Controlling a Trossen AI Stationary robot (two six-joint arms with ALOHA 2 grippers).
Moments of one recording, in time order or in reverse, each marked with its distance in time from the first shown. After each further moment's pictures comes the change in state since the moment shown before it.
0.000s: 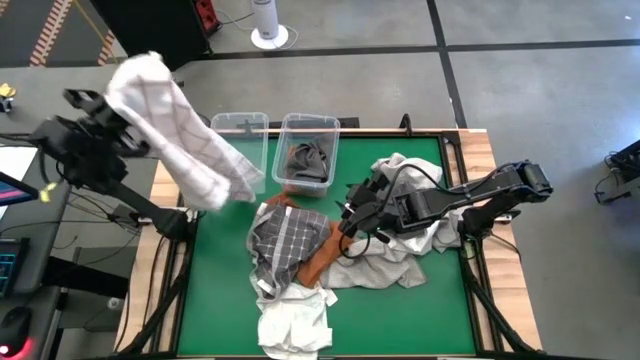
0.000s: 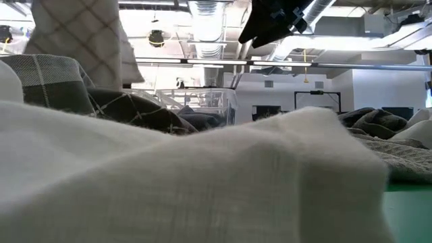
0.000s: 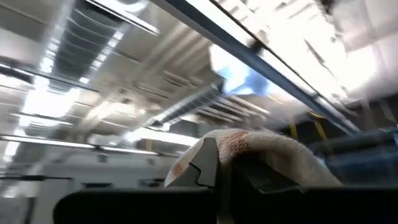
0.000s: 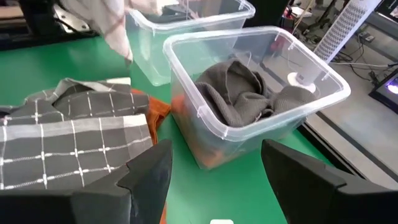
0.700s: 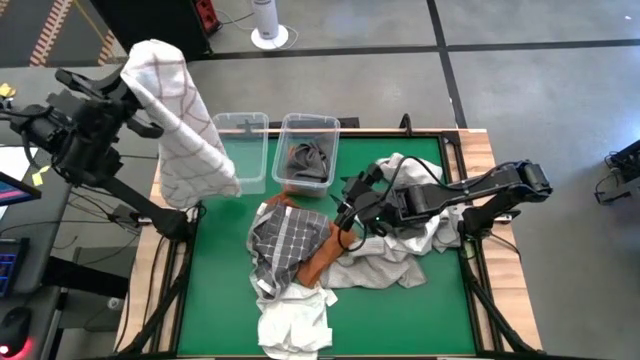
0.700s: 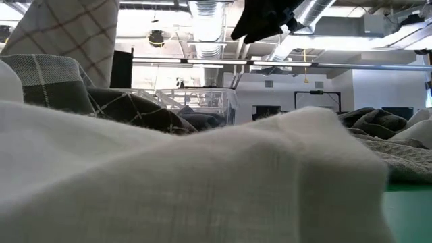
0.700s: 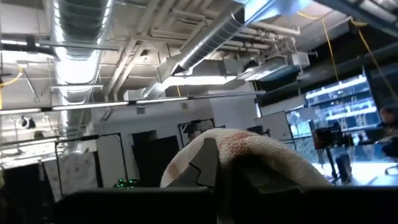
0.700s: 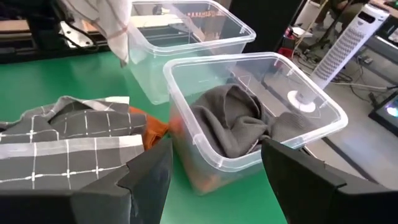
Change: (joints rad) left arm 0.003 0.244 0.288 -0.063 -0.304 0.216; right arm -0.048 0.000 0.000 0.113 -0.031 -0.147
